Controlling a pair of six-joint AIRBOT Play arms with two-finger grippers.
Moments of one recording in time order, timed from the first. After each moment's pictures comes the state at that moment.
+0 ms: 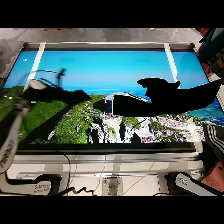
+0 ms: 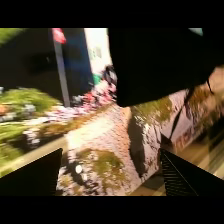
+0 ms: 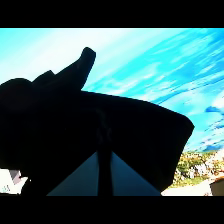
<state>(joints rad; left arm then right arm) -0.12 -1.54 1.22 0.66 -1.08 -1.10 -0.51 -1.22 1.51 -1.39 1.15 1.60</state>
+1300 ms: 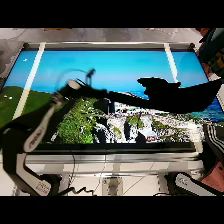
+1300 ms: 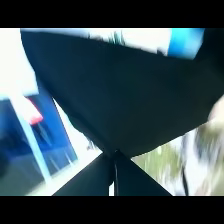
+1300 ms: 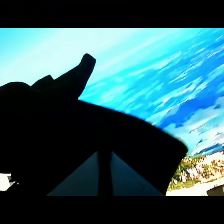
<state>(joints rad) -0.25 -1.77 1.49 0.62 -0.84 -1.09 -0.51 -1.22 1.51 -1.40 1.09 1.60</state>
